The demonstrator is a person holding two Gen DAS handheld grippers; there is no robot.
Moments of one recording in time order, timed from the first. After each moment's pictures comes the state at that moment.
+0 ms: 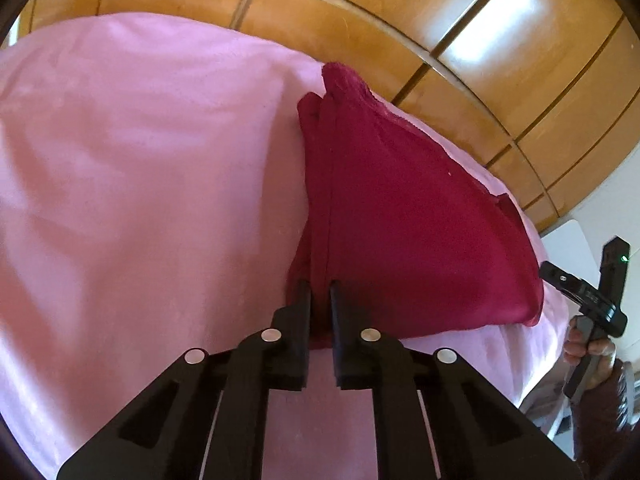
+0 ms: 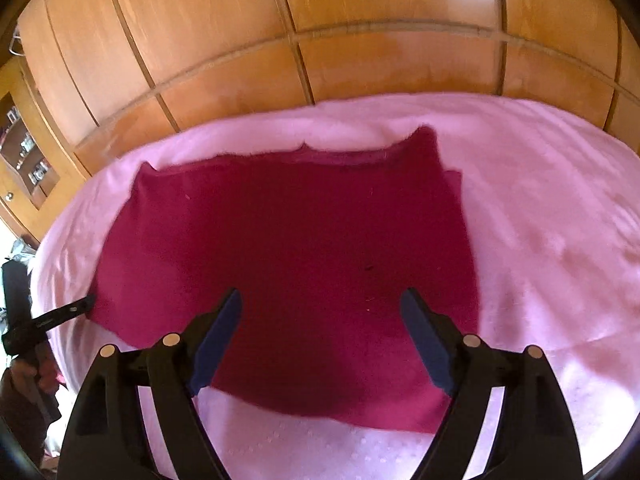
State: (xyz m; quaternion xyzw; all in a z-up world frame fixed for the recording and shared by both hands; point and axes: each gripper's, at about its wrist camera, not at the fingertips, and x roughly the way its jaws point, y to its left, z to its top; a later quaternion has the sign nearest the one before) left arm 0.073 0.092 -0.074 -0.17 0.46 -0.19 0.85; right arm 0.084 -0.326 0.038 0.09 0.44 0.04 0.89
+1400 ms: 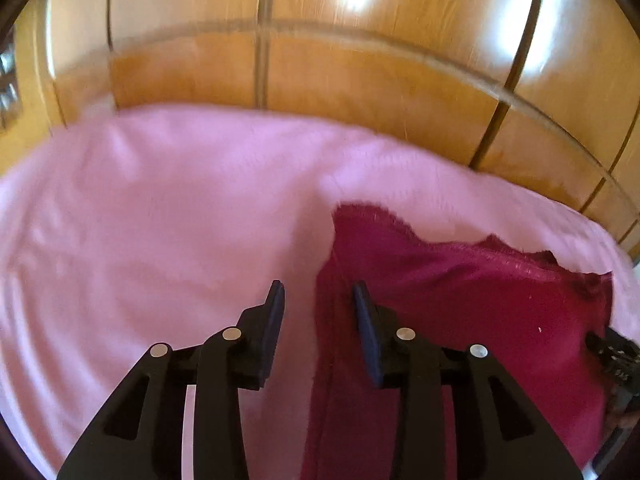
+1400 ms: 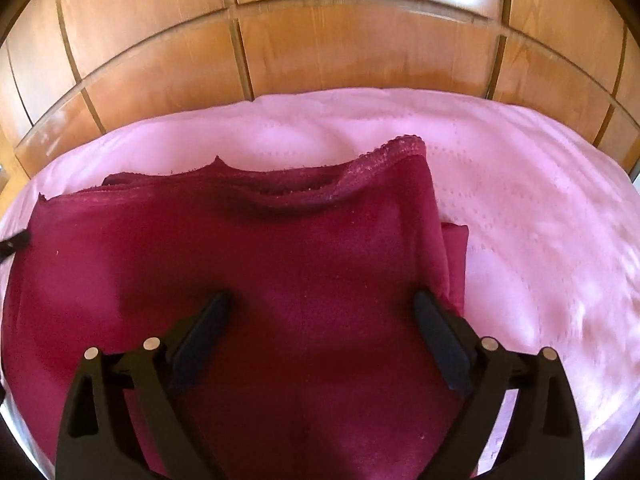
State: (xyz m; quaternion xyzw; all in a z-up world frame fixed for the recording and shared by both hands) left arm 0.197 0.043 -0.033 -0.05 0.39 -0.03 0.92; right arm 0.177 -0.339 -0.007 0.05 0.43 -0.04 0.90
